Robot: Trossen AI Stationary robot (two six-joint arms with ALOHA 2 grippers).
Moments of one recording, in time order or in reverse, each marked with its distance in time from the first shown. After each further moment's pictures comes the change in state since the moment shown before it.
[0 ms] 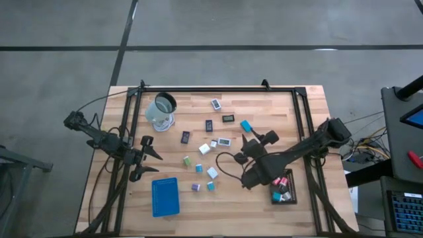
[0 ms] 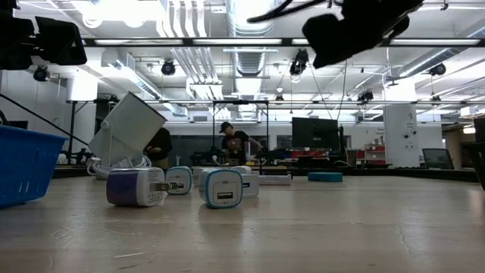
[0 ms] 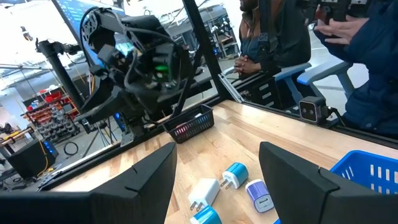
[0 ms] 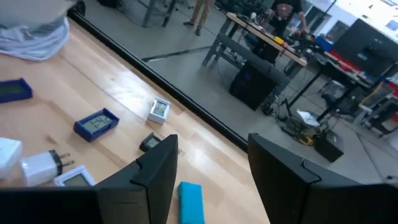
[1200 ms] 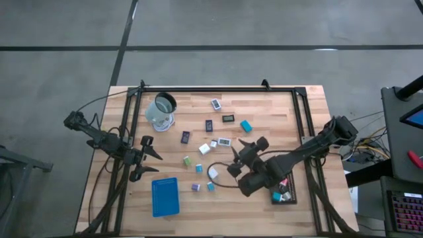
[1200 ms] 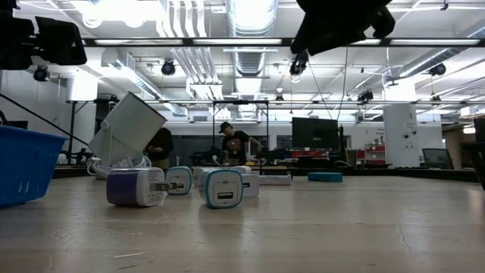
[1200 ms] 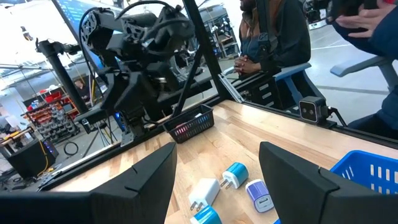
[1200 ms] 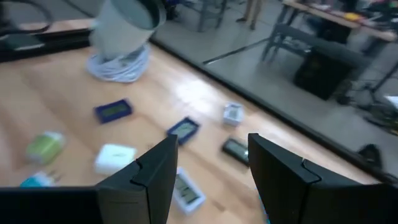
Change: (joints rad) left arm 0.000 0.000 0.000 0.000 0.000 0.000; right arm 0.050 -0.073 -0.061 0.632 -0.120 -0.428
